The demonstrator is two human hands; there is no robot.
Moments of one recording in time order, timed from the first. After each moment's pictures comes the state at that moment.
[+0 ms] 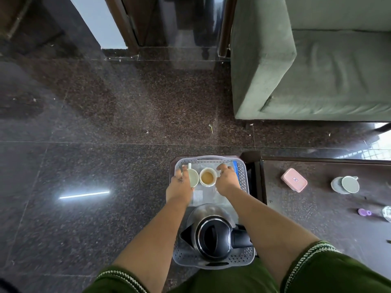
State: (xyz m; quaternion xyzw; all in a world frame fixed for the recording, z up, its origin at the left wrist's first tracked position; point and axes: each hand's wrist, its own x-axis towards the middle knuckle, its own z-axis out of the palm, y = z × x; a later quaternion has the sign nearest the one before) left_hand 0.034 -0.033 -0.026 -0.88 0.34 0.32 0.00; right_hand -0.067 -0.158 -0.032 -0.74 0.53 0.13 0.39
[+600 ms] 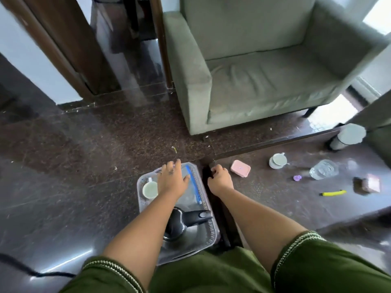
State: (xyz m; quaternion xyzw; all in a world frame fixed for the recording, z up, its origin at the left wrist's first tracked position) left_hand -0.064 -0.098 0.083 -0.85 0.50 0.16 -0.03; right_hand -0.214 -0.171 0.068 -0.66 0.62 -0.03 0.42
